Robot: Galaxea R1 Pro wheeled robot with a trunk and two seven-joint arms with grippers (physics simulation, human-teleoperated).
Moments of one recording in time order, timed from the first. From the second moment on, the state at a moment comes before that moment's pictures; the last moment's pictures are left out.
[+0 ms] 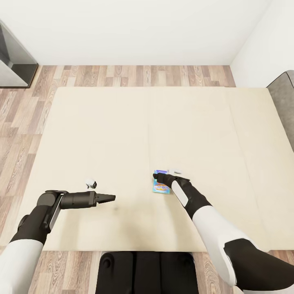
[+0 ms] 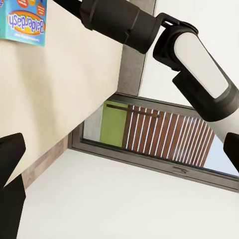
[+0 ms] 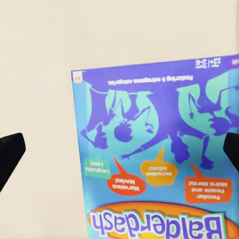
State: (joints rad) left arm -0.70 0.20 0.11 -1.03 -0.04 0.99 -1.57; right arm -1.00 0.16 0.15 -0.56 -0.40 0.36 -0.06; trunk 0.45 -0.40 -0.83
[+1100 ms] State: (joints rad) left arm -0.70 0.20 0.11 -1.03 -0.04 0.99 -1.57; right arm -1.00 0.15 0.15 -0.56 -0.41 0.36 -0.12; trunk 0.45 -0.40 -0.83
